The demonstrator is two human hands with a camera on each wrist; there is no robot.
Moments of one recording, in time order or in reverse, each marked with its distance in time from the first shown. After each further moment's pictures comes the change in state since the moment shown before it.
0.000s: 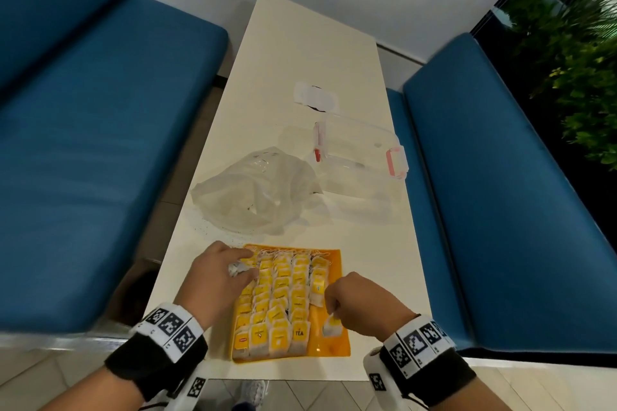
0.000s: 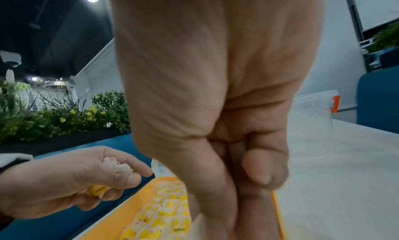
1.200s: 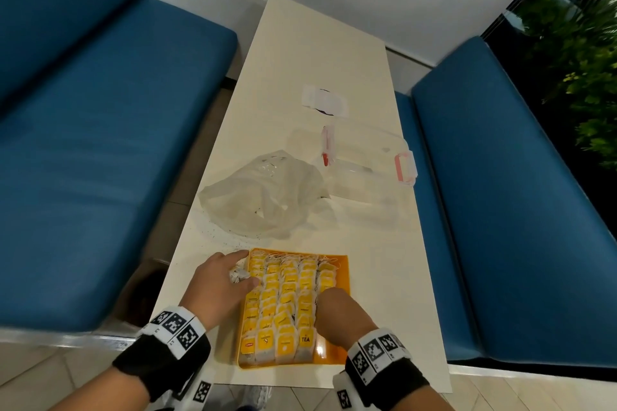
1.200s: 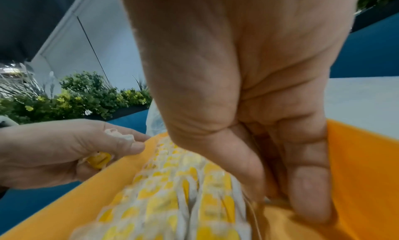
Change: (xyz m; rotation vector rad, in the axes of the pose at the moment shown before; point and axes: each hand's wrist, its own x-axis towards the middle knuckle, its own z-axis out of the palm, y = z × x) left_hand 0.004 -0.012 -0.002 -0.008 -0.101 -0.160; right_hand 0.059 -0.008 0.065 0.115 0.023 0.208
